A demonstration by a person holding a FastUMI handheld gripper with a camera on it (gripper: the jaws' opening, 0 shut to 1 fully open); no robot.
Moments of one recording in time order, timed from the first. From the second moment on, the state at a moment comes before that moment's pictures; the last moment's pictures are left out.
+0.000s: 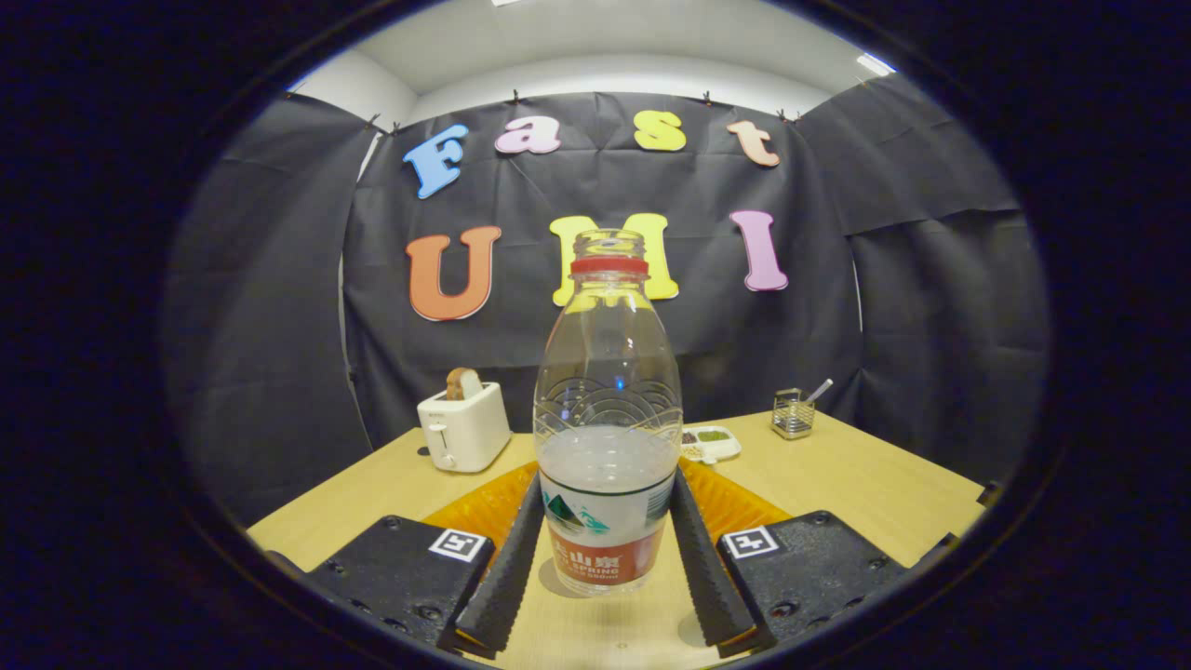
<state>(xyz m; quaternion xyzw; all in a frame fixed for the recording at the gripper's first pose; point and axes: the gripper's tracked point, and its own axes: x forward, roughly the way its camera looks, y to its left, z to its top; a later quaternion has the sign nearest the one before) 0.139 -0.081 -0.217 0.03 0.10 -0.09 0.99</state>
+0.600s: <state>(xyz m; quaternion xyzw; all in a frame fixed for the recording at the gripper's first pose) 0.196 -0.073 -0.284 0.00 0.13 -0.08 0.99</state>
